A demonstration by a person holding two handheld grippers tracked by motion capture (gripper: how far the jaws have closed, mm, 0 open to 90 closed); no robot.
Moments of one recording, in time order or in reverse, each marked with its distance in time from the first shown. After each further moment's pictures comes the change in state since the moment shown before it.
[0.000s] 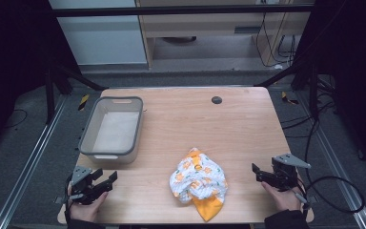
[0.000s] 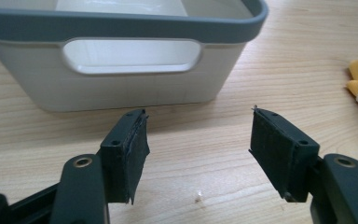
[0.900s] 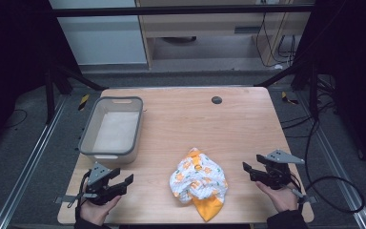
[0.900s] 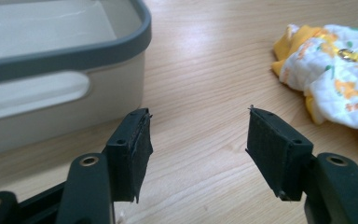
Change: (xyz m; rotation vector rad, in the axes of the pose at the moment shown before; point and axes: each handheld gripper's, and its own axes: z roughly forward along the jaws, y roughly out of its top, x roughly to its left) left arm -0.046 0.019 0.002 0.039 -0.161 0.160; right arm 0.026 0.026 -0.010 -0.023 0.165 -0.103
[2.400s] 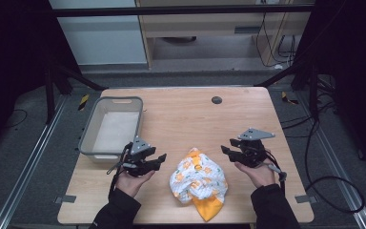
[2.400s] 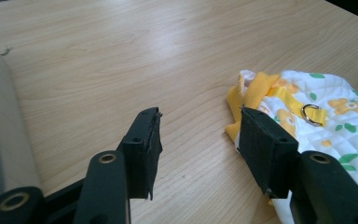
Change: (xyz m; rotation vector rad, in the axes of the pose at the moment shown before) left arm -0.048 0.068 0.086 0.047 -0.103 0.117; right arm 0.032 0.065 0.046 0.030 0.120 -0.110
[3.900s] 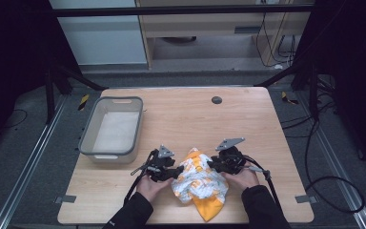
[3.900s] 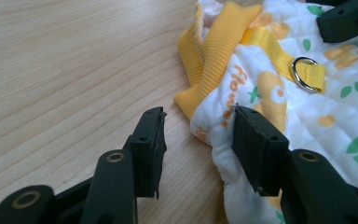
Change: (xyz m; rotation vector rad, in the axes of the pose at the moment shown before) left arm -0.031 -0.020 0.061 0.174 -0.099 0.005; right arm 0.022 -0.025 0.059 0.233 0.177 -0.102
